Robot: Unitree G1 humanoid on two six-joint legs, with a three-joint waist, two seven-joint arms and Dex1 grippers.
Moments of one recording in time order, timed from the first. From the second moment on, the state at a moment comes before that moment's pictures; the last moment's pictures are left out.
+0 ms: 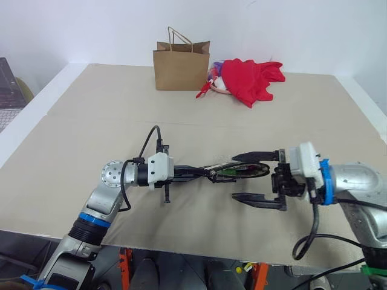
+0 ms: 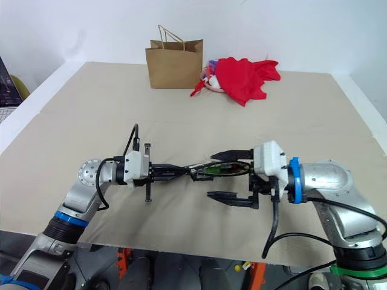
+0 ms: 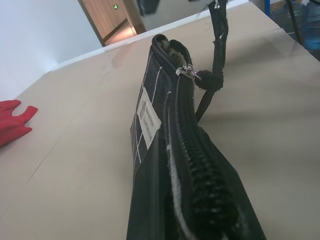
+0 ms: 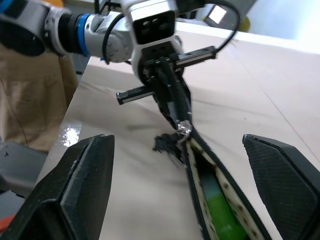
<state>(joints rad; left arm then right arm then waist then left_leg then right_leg) -0.48 0.41 -0.23 0.06 -0.27 -0.19 -1.16 -0.25 -0.82 -0.10 -0.44 0.58 0.32 1.20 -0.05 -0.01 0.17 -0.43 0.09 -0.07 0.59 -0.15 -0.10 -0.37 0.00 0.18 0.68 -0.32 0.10</state>
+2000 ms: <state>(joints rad) -0.52 0.52 -0.14 0.06 -0.40 0.19 -1.16 0.11 -0.69 -0.40 -0.42 0.70 0.52 0.68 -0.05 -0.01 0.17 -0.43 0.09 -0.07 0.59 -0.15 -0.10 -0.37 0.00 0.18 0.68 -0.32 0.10</state>
